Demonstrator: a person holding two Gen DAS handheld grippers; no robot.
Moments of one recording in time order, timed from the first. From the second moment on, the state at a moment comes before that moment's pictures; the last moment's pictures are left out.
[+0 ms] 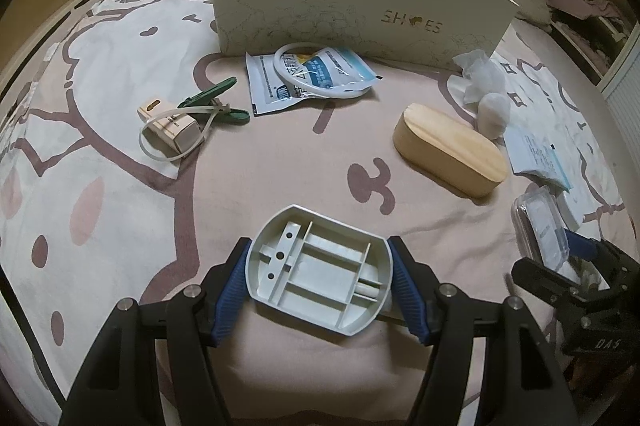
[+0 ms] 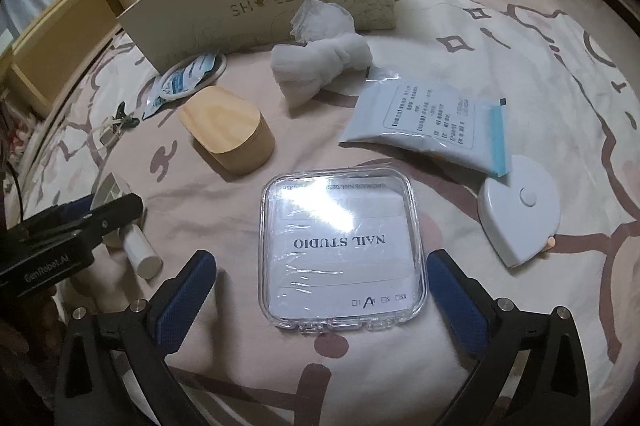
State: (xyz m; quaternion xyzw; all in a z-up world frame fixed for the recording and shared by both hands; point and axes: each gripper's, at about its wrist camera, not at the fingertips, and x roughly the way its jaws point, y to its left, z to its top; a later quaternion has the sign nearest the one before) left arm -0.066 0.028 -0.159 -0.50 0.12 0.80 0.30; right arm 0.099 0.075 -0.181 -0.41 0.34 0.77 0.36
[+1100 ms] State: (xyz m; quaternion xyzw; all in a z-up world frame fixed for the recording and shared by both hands) left arm -0.060 0.028 -0.159 -0.50 0.14 0.80 0.31; right arm 0.097 0.070 -0.172 -0.40 0.31 0.77 0.39
